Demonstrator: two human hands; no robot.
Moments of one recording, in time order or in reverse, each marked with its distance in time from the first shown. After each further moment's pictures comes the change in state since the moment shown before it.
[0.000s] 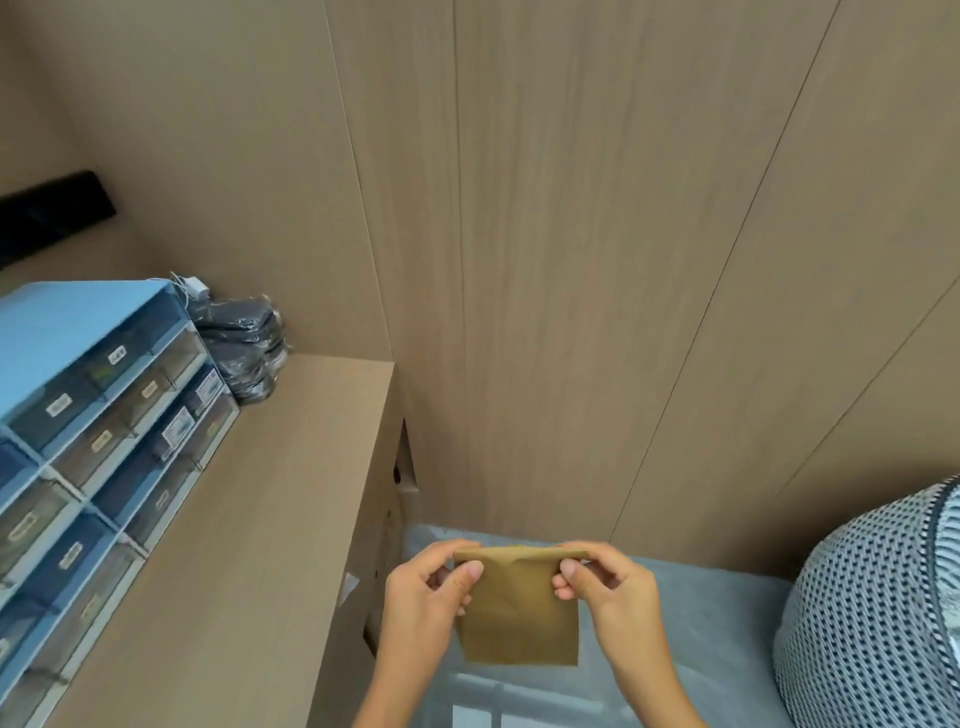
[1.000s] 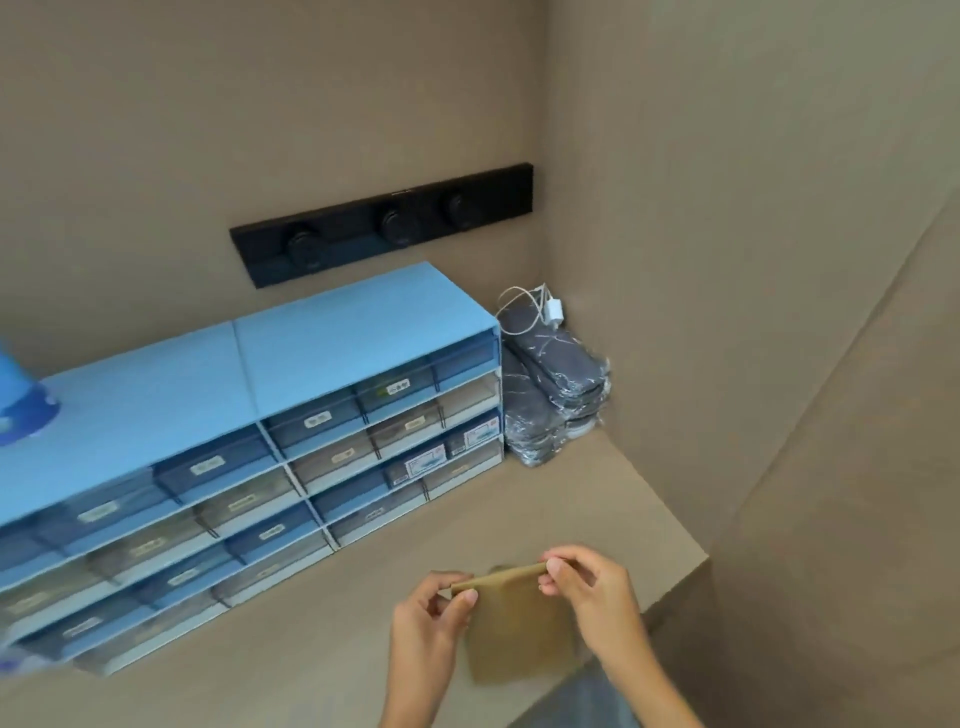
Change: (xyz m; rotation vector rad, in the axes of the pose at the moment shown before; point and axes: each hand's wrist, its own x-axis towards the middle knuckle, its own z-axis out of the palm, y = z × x) left_hand 0.270 -0.067 -0.149 -0.009 1.113 -0.288; right_hand 0.382 0.043 0.386 -0.185 -1.113 -0.020
